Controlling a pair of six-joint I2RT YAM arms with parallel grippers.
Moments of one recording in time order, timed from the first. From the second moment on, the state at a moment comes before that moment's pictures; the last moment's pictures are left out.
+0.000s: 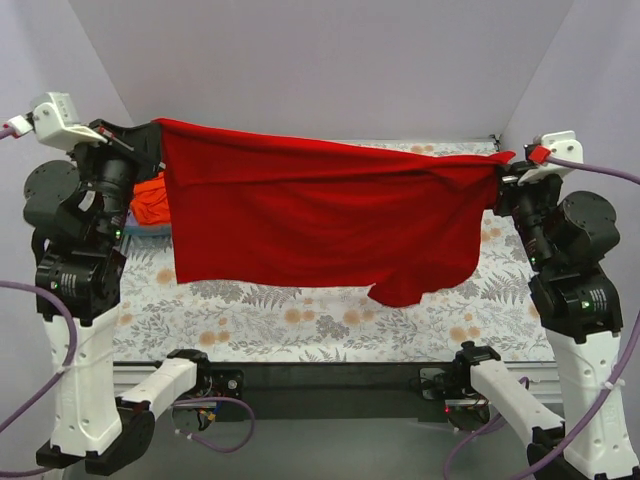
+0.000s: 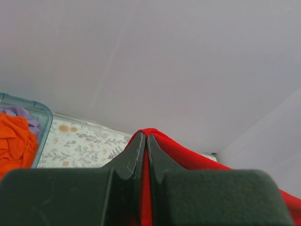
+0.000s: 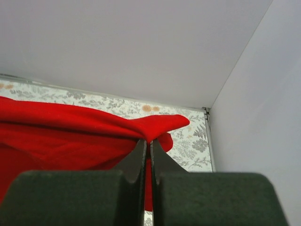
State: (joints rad) left arm -0.13 0.99 1.74 -0.57 -0.09 -0.48; right arm 0.22 0.78 1.35 -0.52 0.11 -0.13
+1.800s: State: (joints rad) left arm -0.18 1.76 1.04 -0.39 0.02 -0.69; right arm 0.11 1.73 1.01 -0.32 -0.04 0.12
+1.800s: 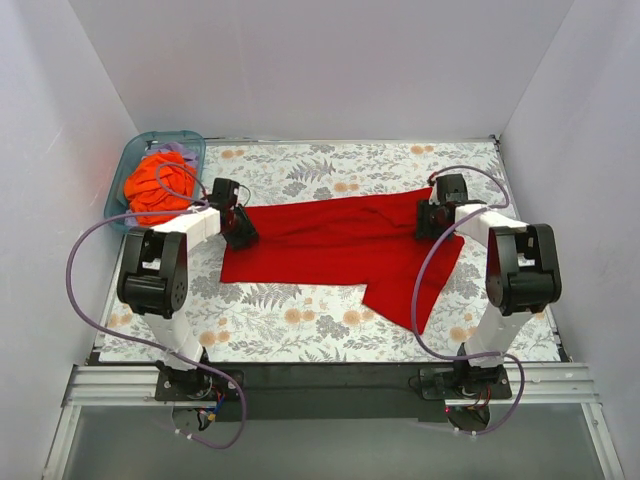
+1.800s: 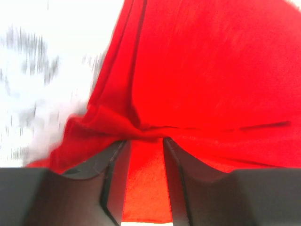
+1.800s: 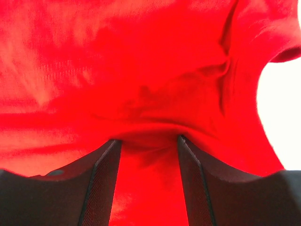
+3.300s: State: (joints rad) left arm -0.13 1.53 0.82 -0.41 -0.22 -0.61; right arm 0.15 1.29 0.68 -0.46 -0.05 0.19
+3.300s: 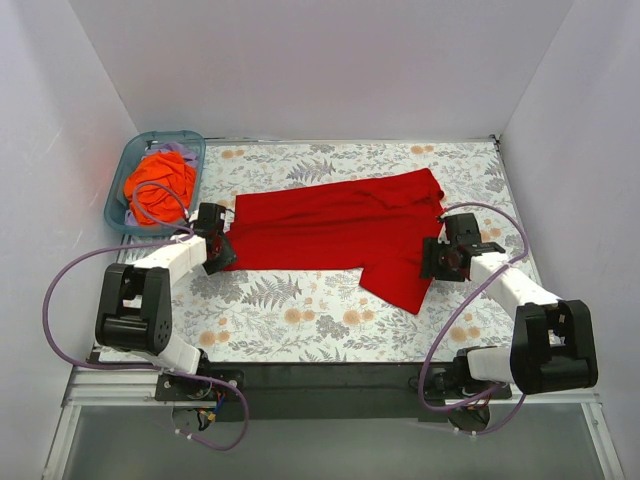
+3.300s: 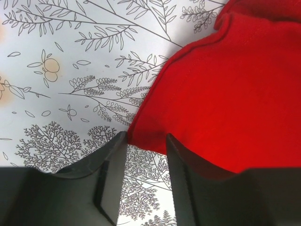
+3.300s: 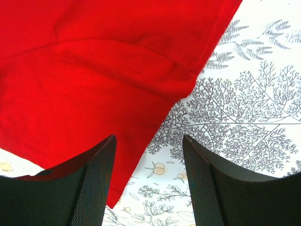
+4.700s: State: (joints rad) left arm -0.13 1.51 0.82 -0.40 -0.26 -0.58; right arm 0.37 1.34 0.66 -0.53 0.06 0.34
